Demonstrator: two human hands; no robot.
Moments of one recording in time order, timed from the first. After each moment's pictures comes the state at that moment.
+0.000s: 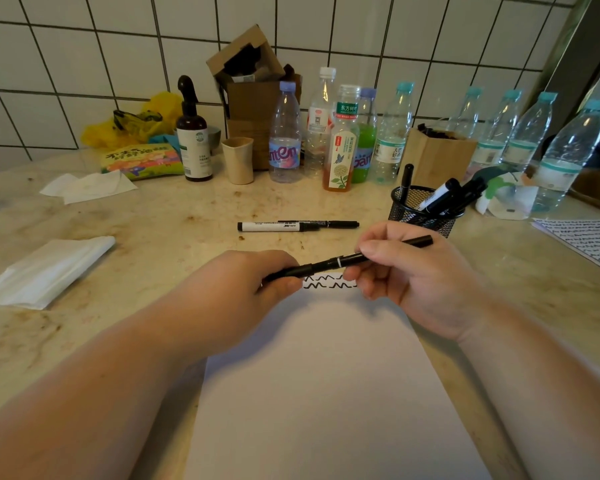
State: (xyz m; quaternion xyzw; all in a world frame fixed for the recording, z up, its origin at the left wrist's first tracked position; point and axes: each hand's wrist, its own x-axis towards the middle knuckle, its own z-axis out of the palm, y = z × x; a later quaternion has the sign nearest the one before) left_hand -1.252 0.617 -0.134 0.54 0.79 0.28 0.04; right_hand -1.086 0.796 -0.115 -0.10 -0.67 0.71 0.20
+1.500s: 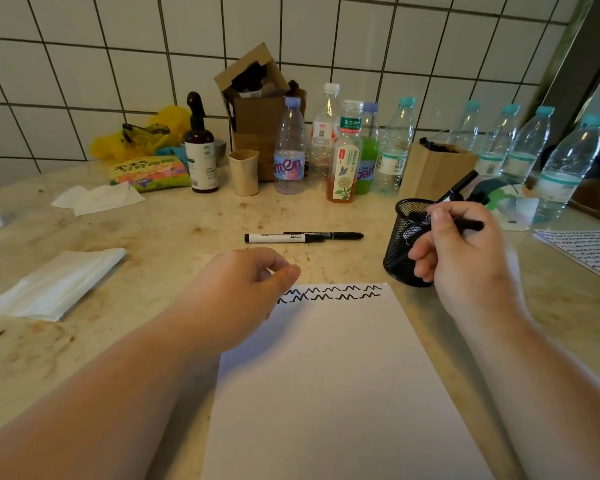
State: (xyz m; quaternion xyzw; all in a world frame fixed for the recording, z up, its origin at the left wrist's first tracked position) left_hand -1.254 0.621 -0.130 0.41 0.81 0.41 0.09; right_hand -1.085 0.814 -0.116 -0.28 -0.72 0.38 0.50
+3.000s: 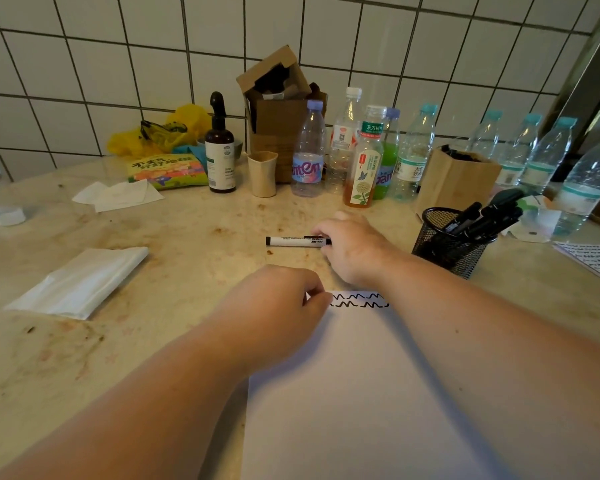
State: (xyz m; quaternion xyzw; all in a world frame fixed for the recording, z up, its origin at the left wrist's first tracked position) left_hand -1.251 0.626 -0.136 0.48 0.83 0.27 0.00; right_hand -1.217 0.797 -0.110 -0.23 -0.97 0.09 0.09
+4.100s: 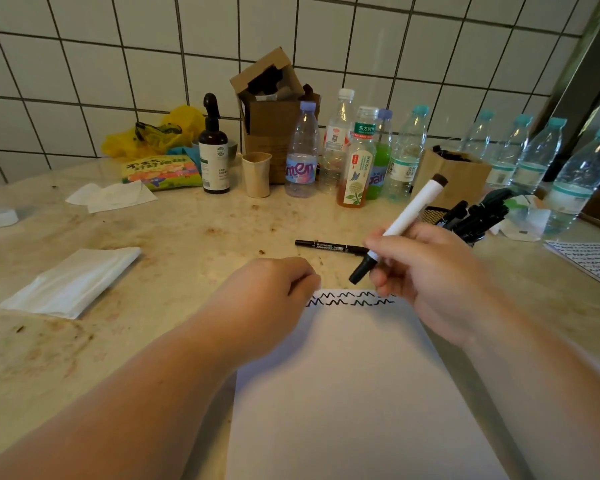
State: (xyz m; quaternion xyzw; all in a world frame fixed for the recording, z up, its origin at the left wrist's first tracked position) left_hand -1.250 0.623 -0.131 0.49 0.81 0.33 0.02; right_hand -1.111 0.776 -0.094 -0.20 -0.66 0.67 0.26
